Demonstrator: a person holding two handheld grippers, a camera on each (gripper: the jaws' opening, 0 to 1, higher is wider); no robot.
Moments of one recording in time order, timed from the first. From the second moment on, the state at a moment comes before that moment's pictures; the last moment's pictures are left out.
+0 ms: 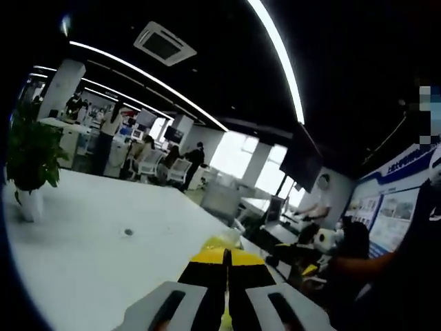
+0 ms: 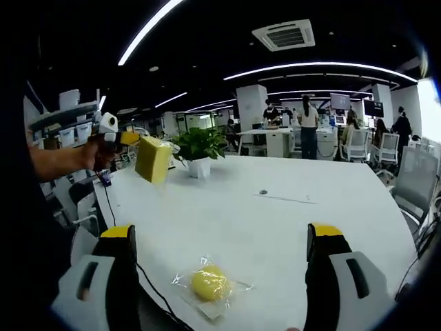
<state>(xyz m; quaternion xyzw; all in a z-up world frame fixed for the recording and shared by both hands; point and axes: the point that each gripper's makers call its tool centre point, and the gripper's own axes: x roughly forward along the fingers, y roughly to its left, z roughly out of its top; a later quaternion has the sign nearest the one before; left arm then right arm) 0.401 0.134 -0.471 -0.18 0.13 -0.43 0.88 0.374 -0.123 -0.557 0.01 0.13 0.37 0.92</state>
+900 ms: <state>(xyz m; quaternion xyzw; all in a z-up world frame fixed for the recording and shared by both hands) 0.363 0.088 -0.420 -0.20 0.10 -0.49 0.84 0.382 -0.047 -0.481 0.02 0.07 0.50 0.86</state>
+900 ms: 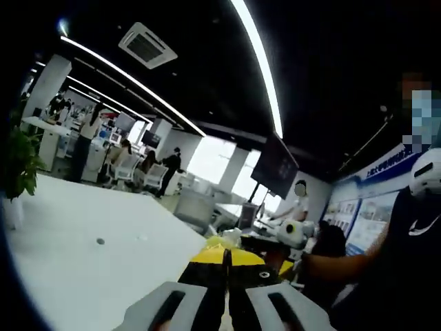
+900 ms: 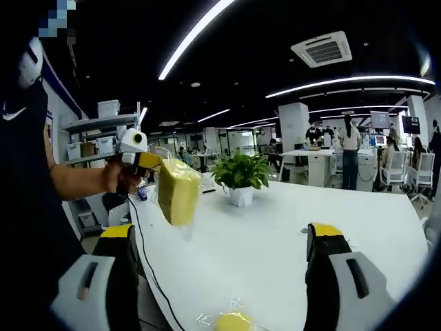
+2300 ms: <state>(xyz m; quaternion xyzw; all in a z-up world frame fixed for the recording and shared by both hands) 0.333 0.061 -0.393 -0.22 0.09 -0.54 0.81 0.344 0.027 -0.429 0.07 0.03 0.63 0.77</state>
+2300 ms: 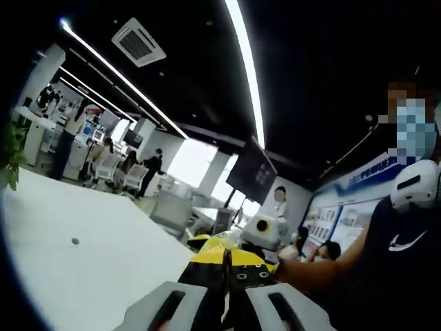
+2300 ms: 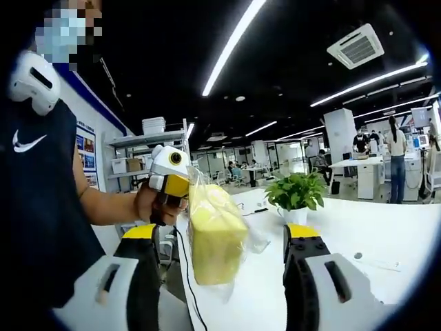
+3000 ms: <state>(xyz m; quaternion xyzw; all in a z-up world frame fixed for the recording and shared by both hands) 0.327 0.055 -0.389 -0.23 0.09 -0.54 0.80 0.335 0.034 -0.428 0.09 0.02 0.65 0.75</state>
